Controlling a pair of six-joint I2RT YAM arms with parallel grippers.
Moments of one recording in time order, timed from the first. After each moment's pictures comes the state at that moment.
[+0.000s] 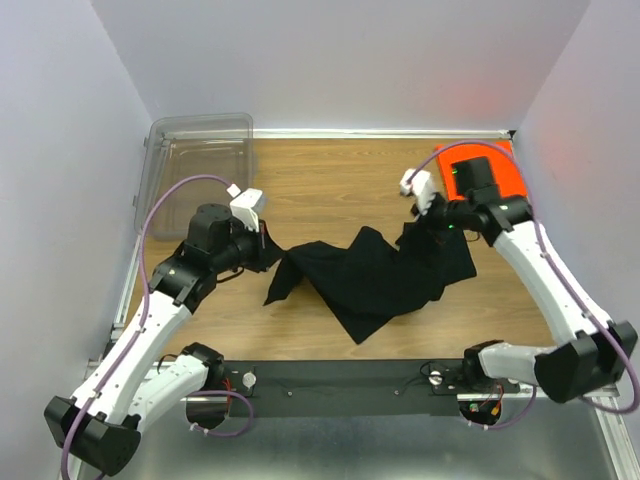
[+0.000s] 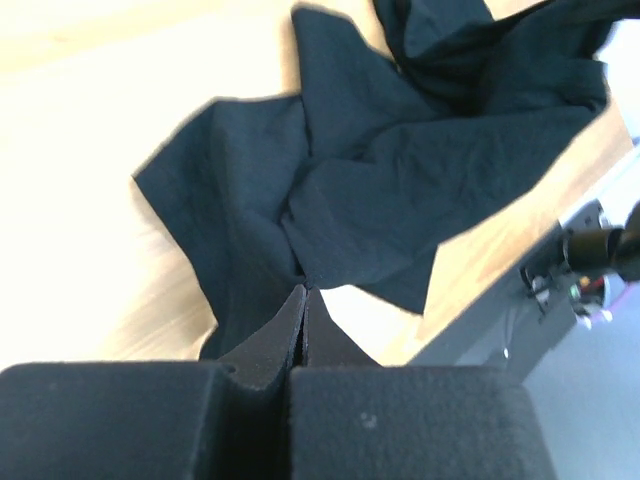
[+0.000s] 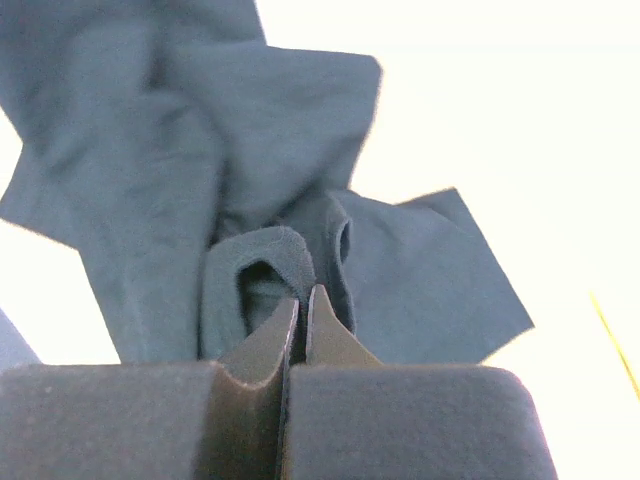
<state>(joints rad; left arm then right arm) -0.43 0.85 0.84 -0.53 0.37 -0.32 0.34 1.29 1.22 -0.89 -0.41 -0.72</state>
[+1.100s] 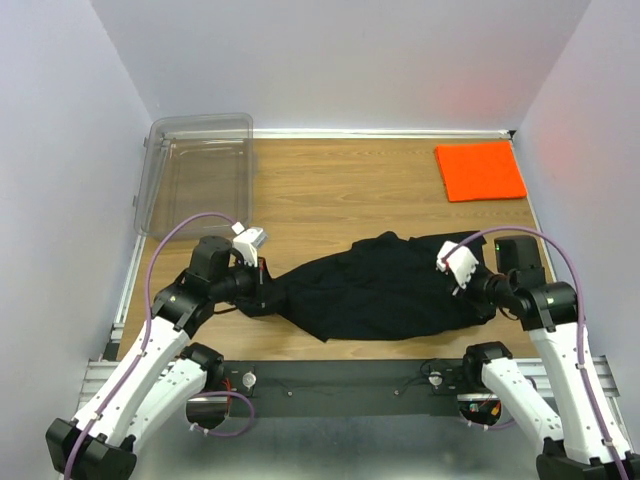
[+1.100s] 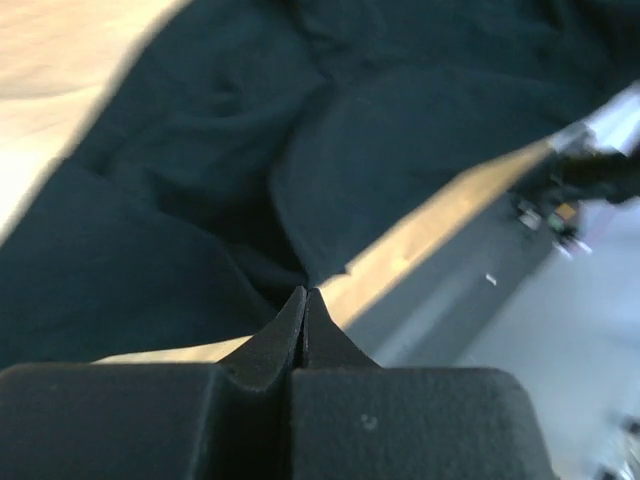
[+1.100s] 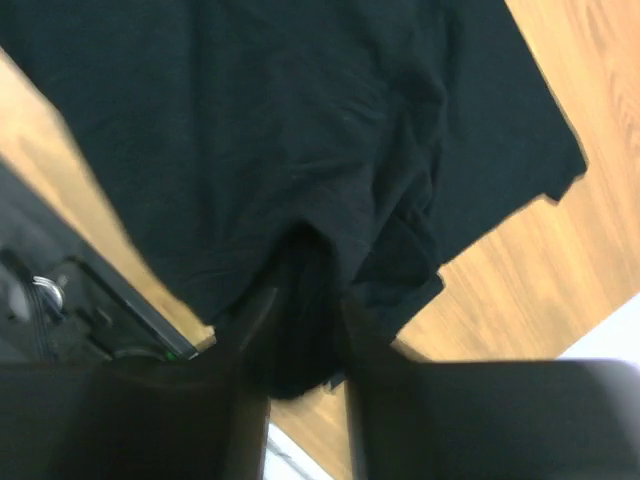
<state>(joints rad) -0.43 0.68 0.62 -0.61 0.46 -0.38 0.15 0.67 0.86 -1.17 -0.25 -0.82</state>
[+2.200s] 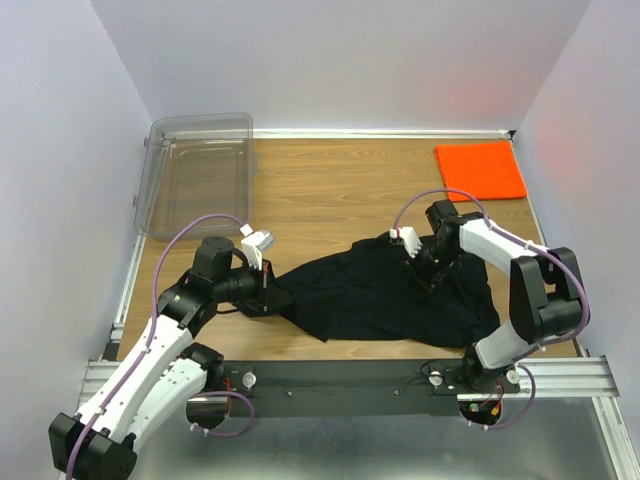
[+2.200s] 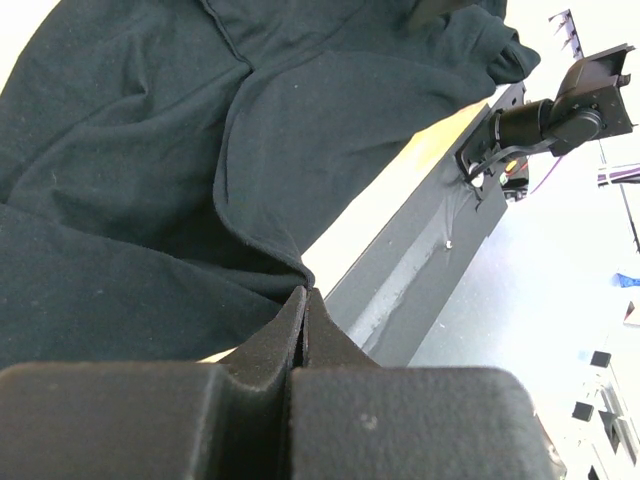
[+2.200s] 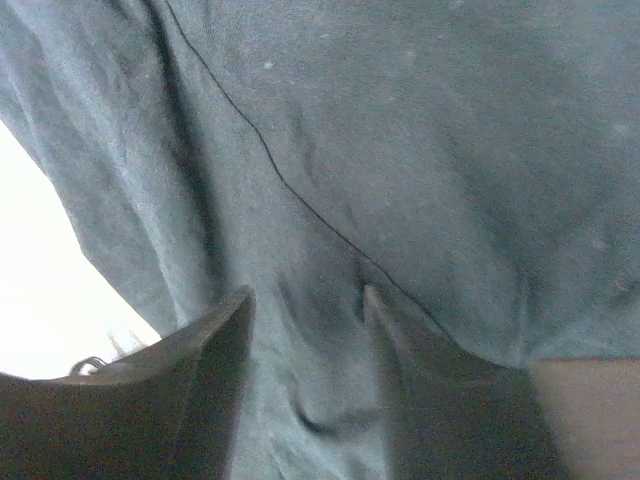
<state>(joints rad) -0.43 0.70 0.58 -0.52 0.64 -0.36 0.22 1.57 0.92 -0.87 -0.49 -0.66</state>
